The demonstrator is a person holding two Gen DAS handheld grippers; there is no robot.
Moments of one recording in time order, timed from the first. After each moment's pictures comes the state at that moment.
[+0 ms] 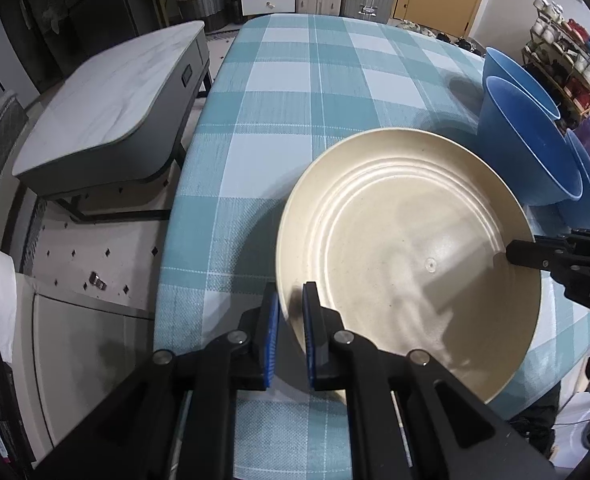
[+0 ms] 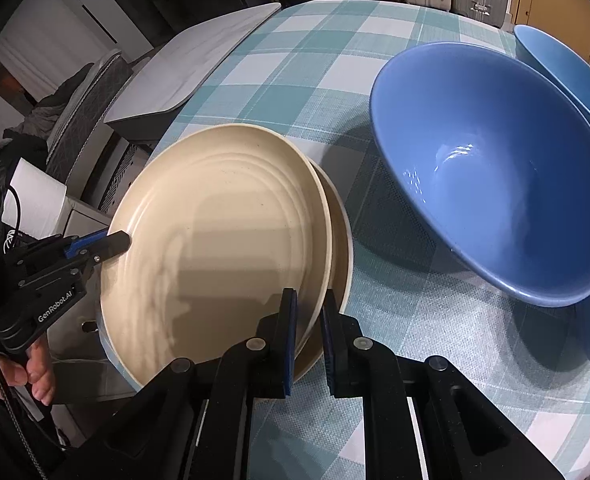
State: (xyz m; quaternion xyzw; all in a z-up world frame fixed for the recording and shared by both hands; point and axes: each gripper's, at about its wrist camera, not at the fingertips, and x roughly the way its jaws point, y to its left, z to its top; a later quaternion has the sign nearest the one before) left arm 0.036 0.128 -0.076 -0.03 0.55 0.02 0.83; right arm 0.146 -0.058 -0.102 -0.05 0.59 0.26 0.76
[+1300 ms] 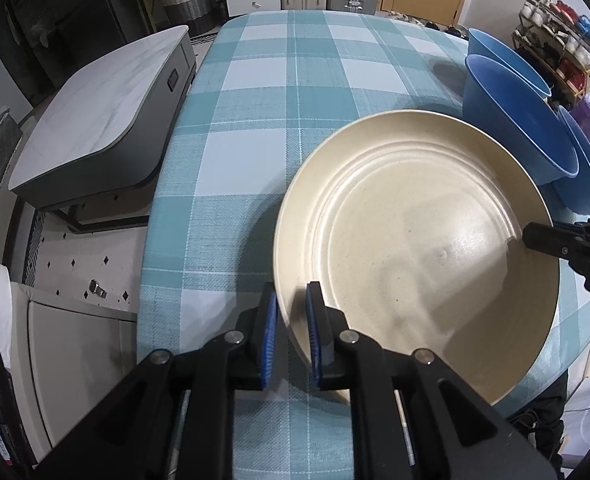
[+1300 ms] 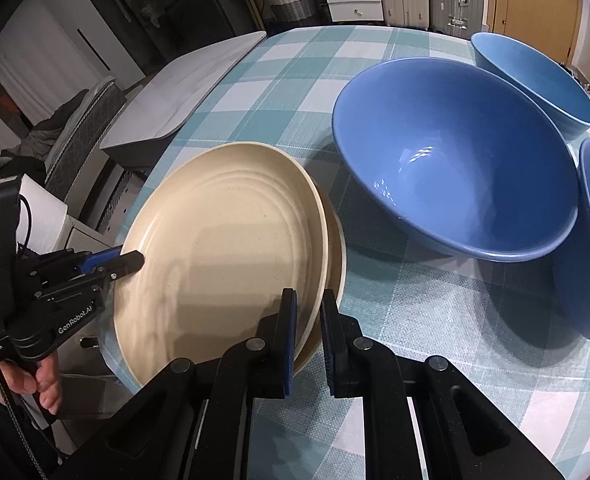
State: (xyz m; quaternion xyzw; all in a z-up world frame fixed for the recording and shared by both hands) left arm 0.037 0.107 -0.082 0.00 0.56 0.01 0.83; right arm 0.126 -0.084 -0.090 -0.02 0.56 0.24 0.80
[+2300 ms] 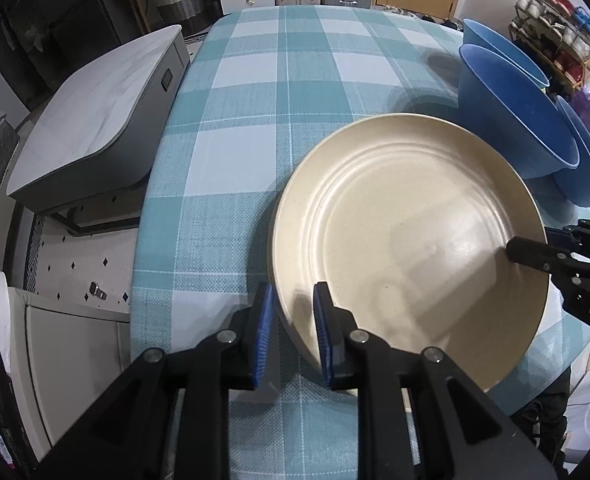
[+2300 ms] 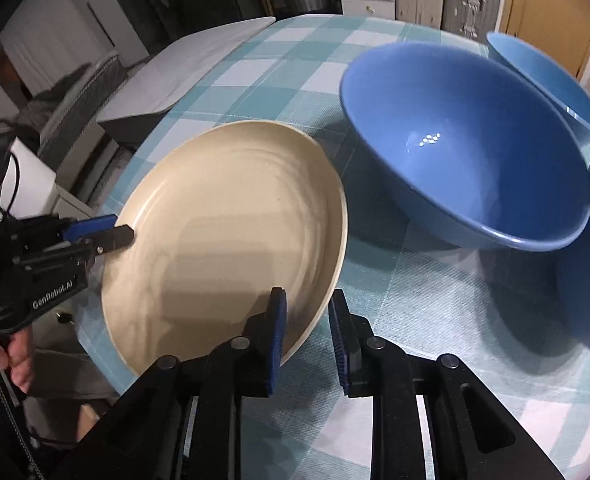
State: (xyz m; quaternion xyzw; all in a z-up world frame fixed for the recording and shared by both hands) left arm 0.039 0.100 -0.085 0.00 0.56 0.00 0.83; right arm 0.123 -0.084 -0.108 -0.07 0.56 0.24 0.79
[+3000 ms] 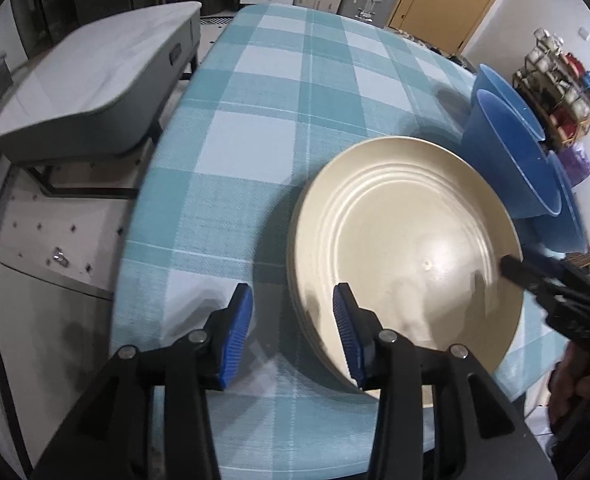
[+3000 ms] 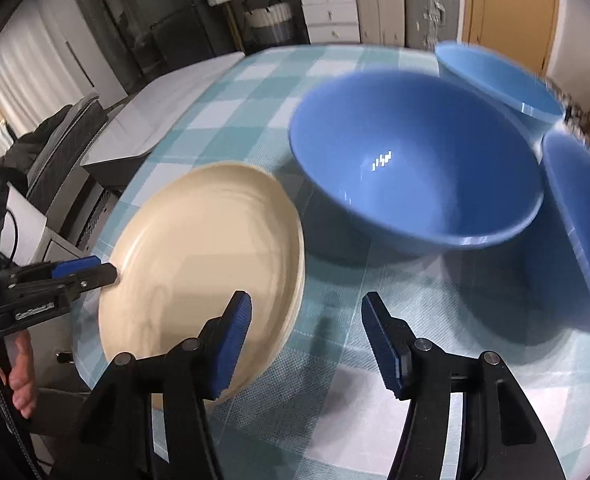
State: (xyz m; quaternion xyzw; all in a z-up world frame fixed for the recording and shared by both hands) left arm 0.031 0.133 -0.089 -0.11 0.55 -0.02 0.83; right arm 0.122 -0.102 -0.099 -0.02 0.53 0.20 0.83
